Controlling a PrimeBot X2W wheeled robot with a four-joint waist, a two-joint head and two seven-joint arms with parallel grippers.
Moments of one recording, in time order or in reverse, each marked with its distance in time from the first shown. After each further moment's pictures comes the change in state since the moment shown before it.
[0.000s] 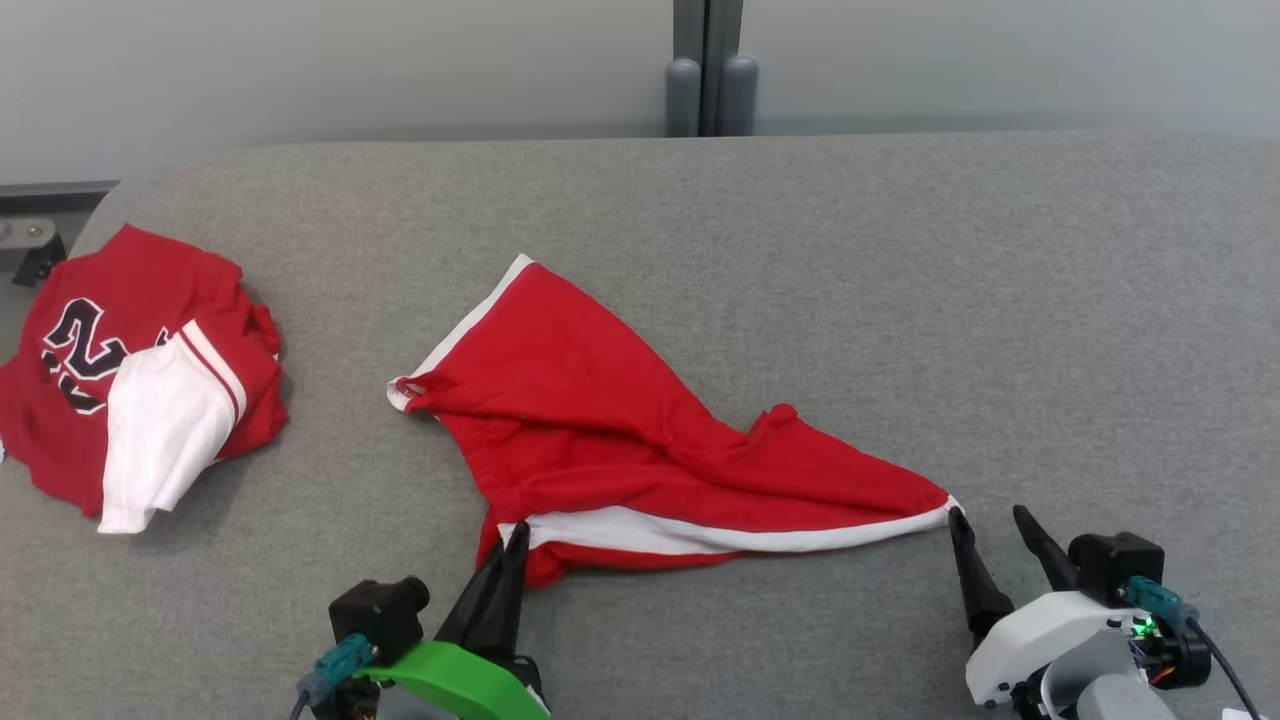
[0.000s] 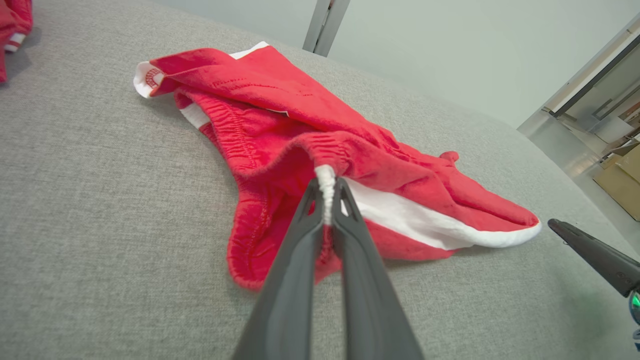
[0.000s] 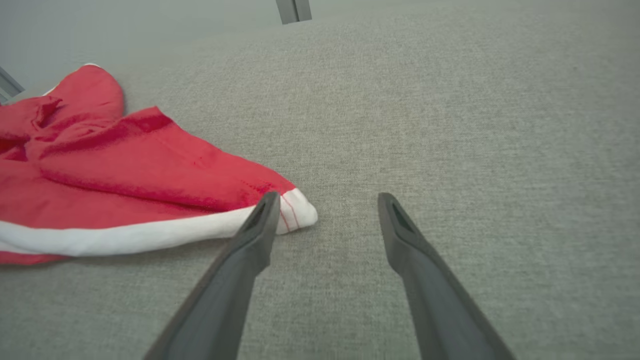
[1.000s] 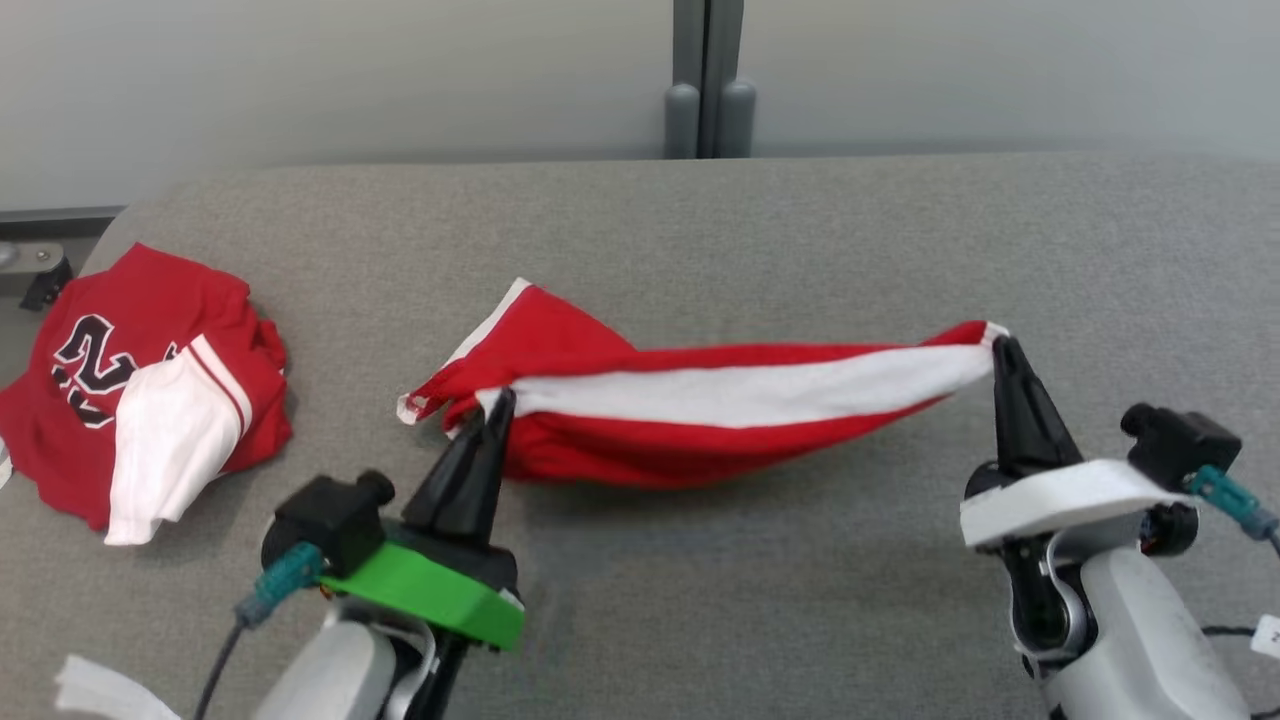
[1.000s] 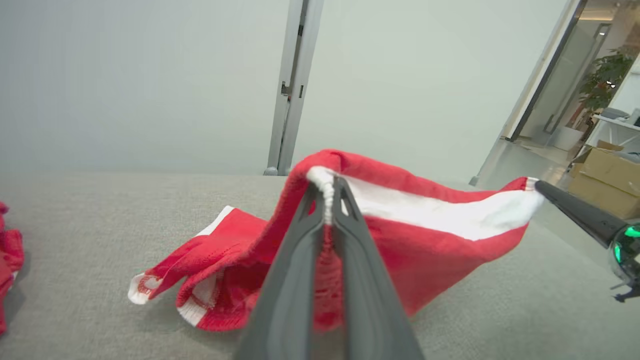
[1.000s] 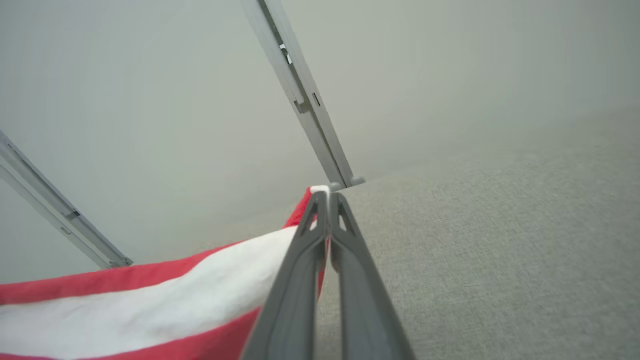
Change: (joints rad) left arm -0.097 0.093 -0.021 -0.204 0.043 0.000 0.000; right arm -0.090 0.000 0.066 -0.240 0.288 0.000 0.000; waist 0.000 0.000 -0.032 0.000
